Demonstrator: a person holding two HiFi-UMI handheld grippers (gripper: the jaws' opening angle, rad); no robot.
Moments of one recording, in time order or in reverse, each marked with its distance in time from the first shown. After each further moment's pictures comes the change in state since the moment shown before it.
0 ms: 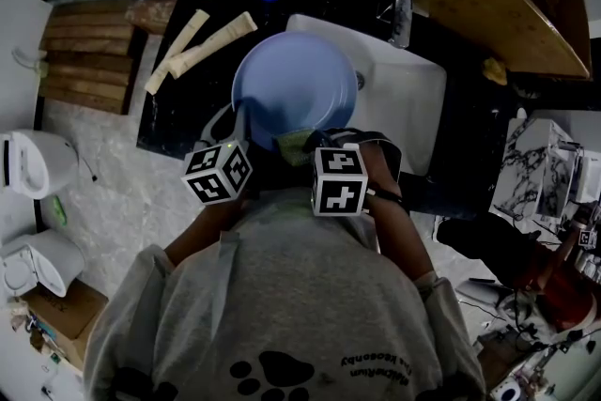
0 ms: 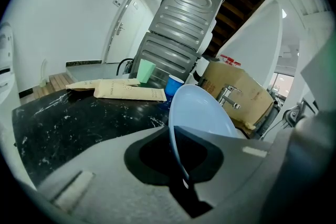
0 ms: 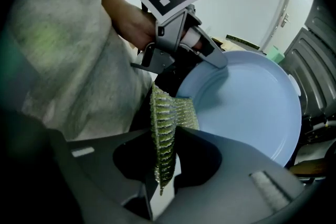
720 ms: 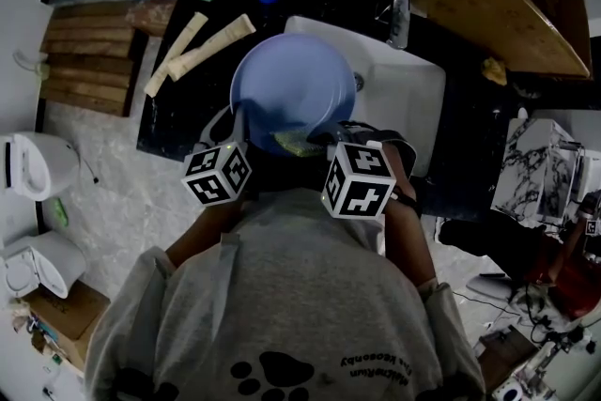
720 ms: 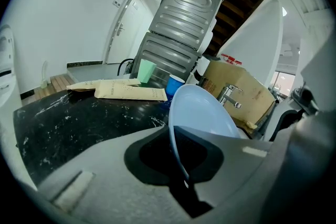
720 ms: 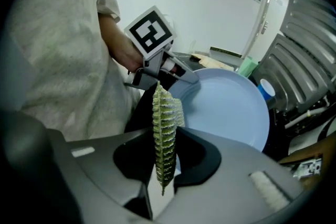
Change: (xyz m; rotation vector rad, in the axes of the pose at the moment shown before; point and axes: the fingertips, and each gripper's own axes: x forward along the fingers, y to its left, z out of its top) left arm 0.001 0.001 0.000 0.007 0.003 0.015; right arm -0.048 -0.027 0.009 0.077 -0.146 -0.132
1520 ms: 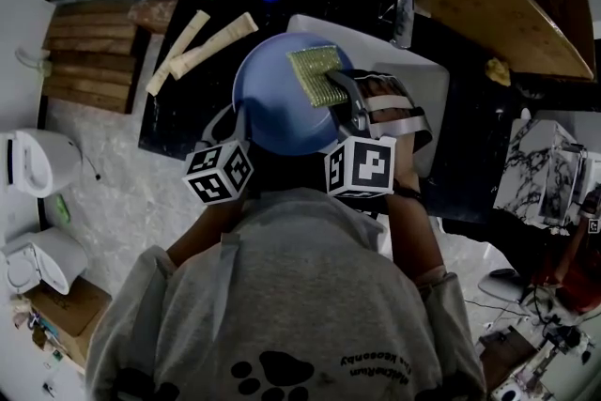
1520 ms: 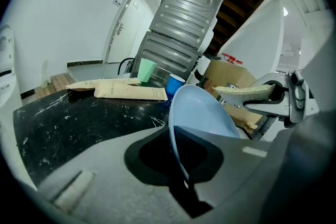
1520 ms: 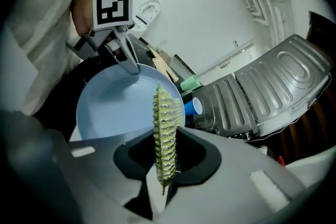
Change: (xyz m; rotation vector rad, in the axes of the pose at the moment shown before) left arm 0.002 0.000 0.000 -0.004 0.009 0.004; right arm -0.054 -0.123 0.003 -0.278 0.097 -0.737
